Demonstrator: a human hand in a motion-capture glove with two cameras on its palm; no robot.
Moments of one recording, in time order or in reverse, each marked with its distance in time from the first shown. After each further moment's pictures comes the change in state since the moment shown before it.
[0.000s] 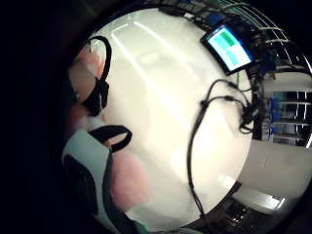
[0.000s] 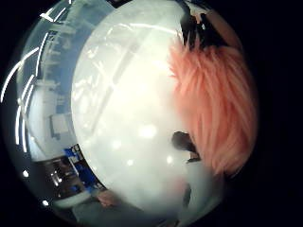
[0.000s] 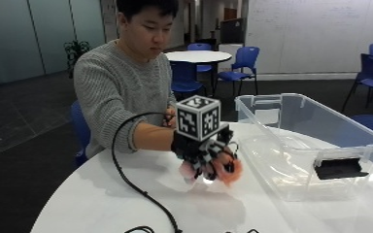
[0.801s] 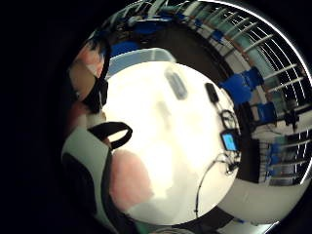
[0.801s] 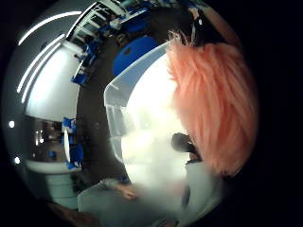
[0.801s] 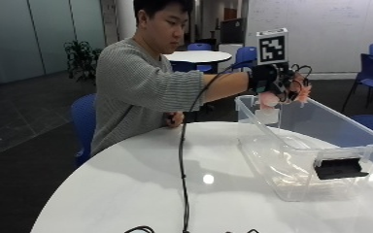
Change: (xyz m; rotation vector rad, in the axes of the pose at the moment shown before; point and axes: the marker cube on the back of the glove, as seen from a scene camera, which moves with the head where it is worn) arm -0.268 -0.065 -0.149 0.130 -0.035 -0.378
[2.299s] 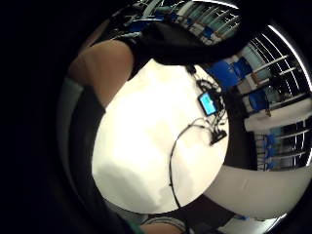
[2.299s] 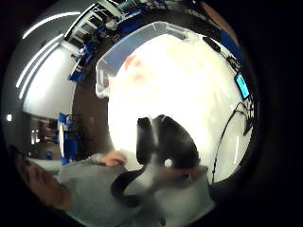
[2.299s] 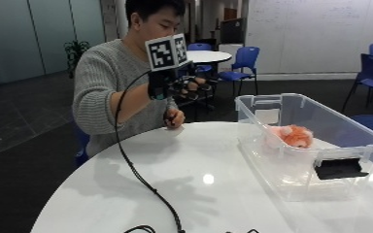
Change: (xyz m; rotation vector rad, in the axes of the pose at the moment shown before) arm 0.136 0.259 -0.035 0.039 0.068 -0.064
